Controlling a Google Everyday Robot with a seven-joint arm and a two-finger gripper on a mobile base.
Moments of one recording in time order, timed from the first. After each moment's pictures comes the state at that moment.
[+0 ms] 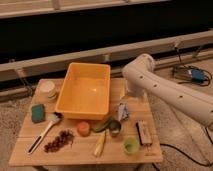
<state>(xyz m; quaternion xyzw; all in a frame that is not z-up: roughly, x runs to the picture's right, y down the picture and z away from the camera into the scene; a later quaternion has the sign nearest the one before) 0.140 0.052 0.758 -0.16 0.21 0.71 0.66</state>
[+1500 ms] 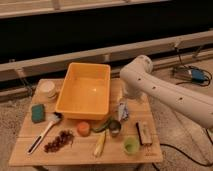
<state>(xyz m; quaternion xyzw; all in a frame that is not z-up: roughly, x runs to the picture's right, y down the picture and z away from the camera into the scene) 0.115 0.068 0.739 -0.17 0.19 0.69 0.67</state>
